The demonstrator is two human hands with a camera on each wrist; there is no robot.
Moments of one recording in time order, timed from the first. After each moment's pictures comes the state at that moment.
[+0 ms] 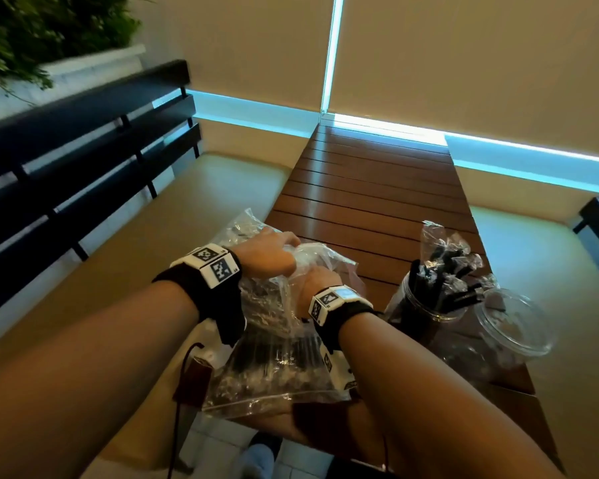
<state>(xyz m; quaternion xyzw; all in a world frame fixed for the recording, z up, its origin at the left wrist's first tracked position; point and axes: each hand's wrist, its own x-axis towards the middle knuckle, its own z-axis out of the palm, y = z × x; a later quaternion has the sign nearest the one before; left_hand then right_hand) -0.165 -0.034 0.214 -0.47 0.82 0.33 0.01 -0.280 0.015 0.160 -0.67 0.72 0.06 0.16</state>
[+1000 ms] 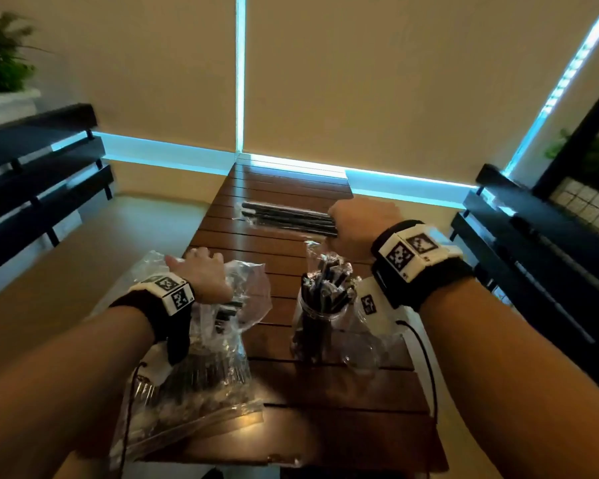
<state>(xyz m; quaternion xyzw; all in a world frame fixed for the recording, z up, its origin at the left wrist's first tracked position) -0.223 -0.019 0.222 -0.52 0.84 0.06 0.10 -0.426 0.122 0.354 -0.62 0.78 0.05 -0.08</state>
